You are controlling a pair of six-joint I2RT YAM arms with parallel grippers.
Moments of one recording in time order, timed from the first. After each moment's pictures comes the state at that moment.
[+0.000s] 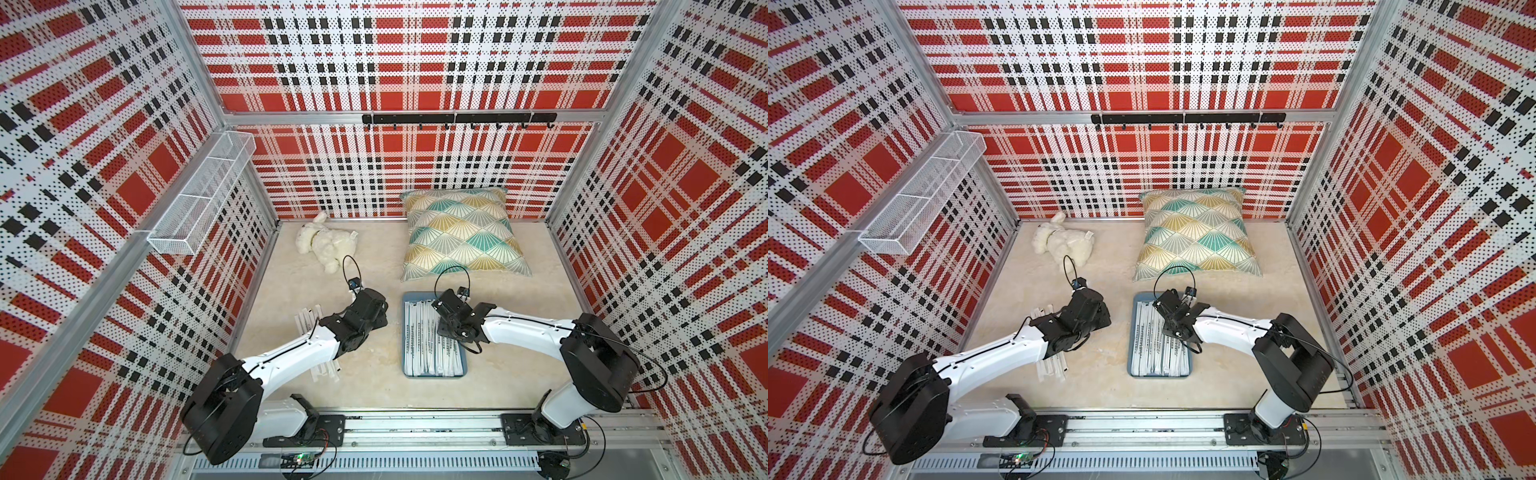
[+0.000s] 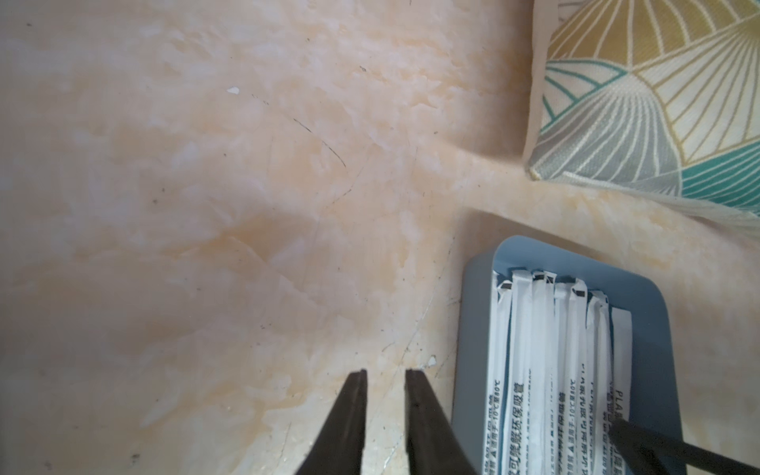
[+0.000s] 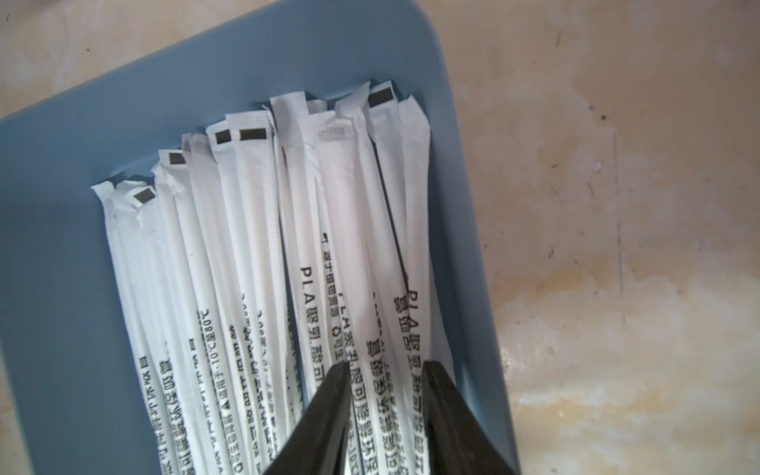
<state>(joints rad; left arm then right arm) -0.65 1.27 0.67 -0.23 -0.30 -0.84 0.81 1.59 0.89 -0.47 0.27 1.02</state>
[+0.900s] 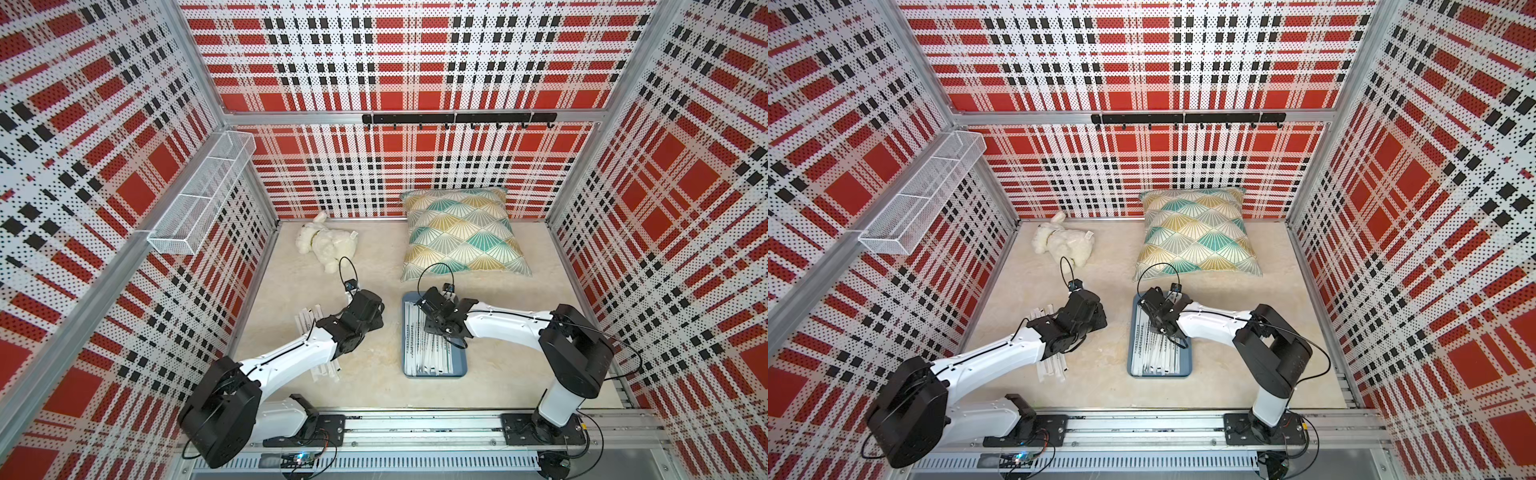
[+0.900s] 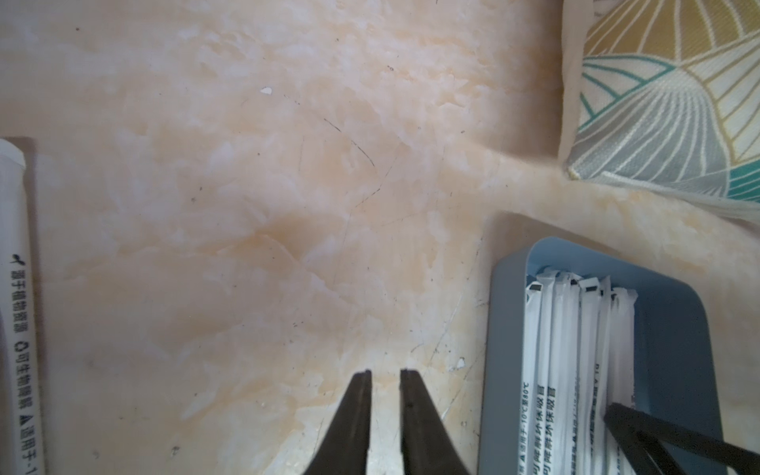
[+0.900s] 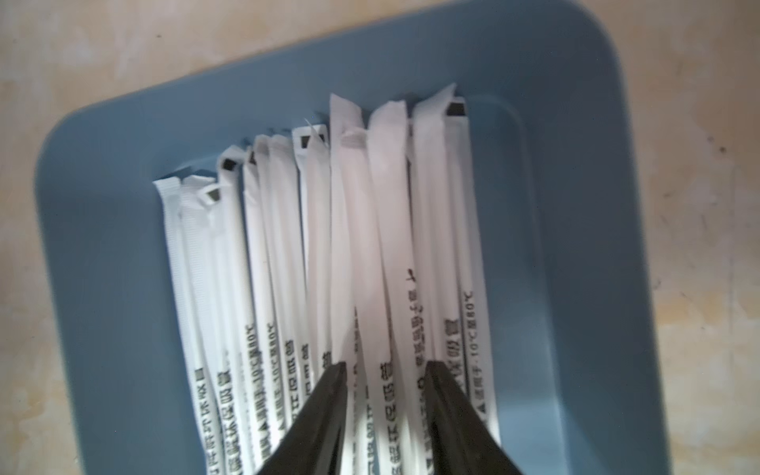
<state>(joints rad) -0.64 1.27 0.64 -0.24 -0.30 -0.83 0.87 1.73 1.04 -0.48 0.29 0.98</state>
